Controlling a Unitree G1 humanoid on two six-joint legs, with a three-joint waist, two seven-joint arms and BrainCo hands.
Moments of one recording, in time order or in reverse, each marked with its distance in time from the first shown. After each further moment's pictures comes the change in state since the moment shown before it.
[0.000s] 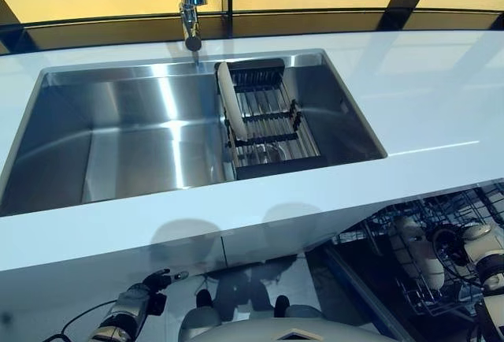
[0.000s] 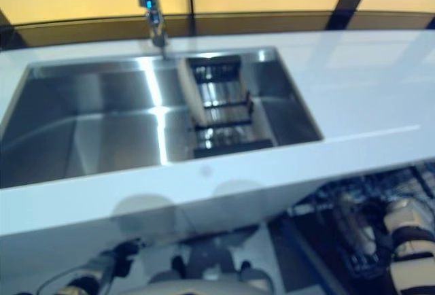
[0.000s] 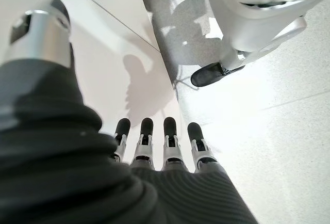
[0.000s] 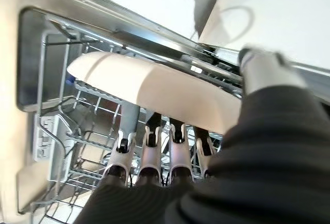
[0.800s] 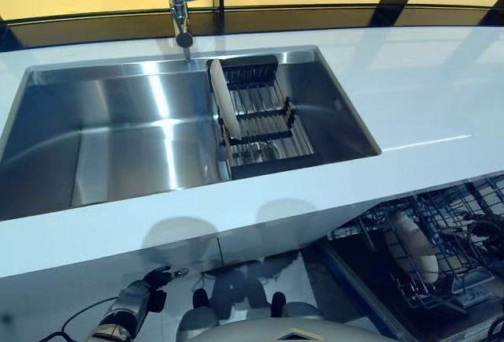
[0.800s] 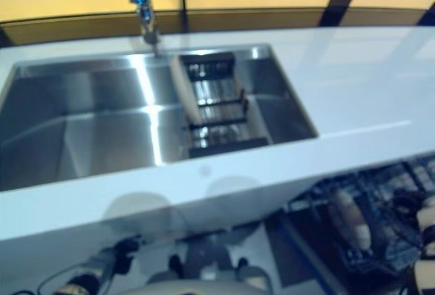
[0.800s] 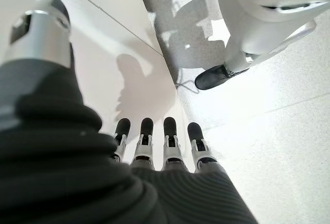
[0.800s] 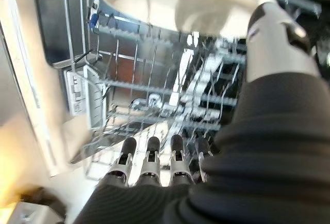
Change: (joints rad) left arm -0.008 0.002 0.000 0.008 -0.004 -0.004 0.016; right arm 0.024 -0.155 -0.201 -0.006 0.029 0.025 -0.066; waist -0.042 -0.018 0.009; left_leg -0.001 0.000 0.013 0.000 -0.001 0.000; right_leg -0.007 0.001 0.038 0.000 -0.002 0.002
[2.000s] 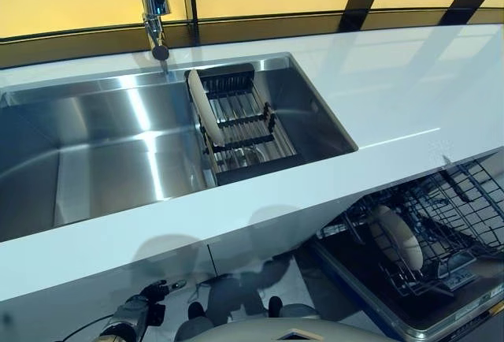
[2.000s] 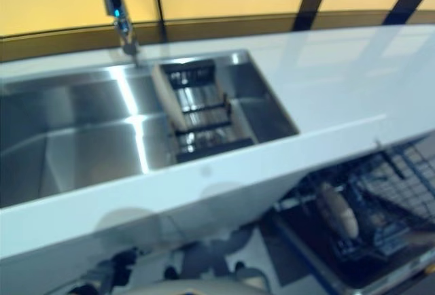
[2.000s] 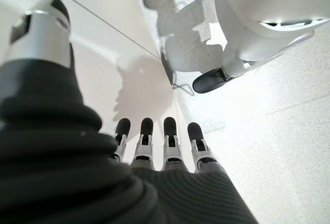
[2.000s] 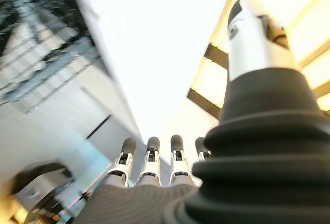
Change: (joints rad) left arm 0.047 -0.010 -0.022 0.047 -0.088 -0.017 0.040; right arm -0.261 -0.232 -0.116 -0.333 0.641 0.256 -0.554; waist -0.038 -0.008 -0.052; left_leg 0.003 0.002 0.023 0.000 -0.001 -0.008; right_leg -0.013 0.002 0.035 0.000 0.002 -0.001
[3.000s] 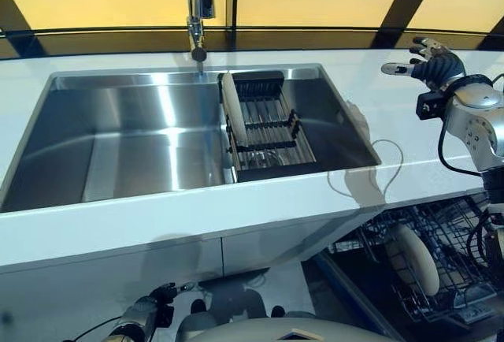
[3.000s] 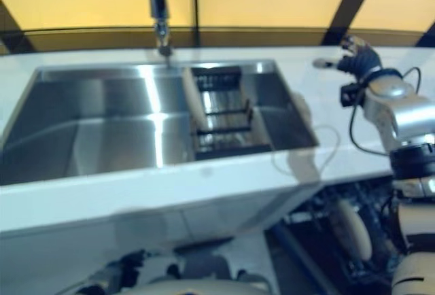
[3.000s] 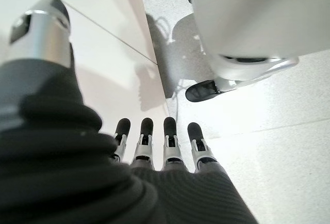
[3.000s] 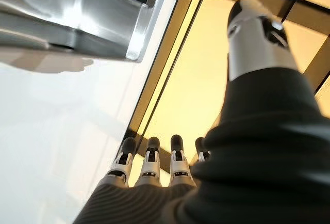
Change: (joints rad) left arm -0.001 -0.048 -0.018 0.015 0.003 0.010 0.005; right arm -0.256 0.331 0.394 -0.382 0.155 0.022 -0.037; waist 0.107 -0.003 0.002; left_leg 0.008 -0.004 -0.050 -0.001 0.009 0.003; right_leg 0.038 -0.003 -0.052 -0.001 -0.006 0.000
